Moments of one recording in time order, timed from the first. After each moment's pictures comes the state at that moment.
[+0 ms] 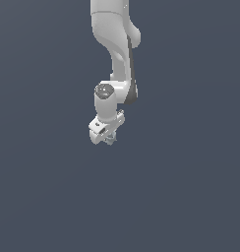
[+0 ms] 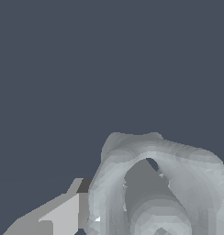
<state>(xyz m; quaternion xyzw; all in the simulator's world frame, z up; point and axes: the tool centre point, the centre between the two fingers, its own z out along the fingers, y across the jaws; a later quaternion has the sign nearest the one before) -0.080 -0.056 0.045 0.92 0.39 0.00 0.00</state>
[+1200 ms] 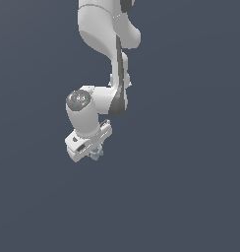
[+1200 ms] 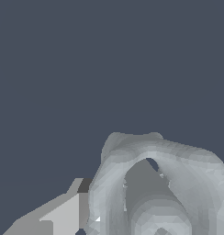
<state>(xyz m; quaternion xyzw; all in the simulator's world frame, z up) 0.025 -0.115 0.091 0.92 0.39 0.00 0.00</state>
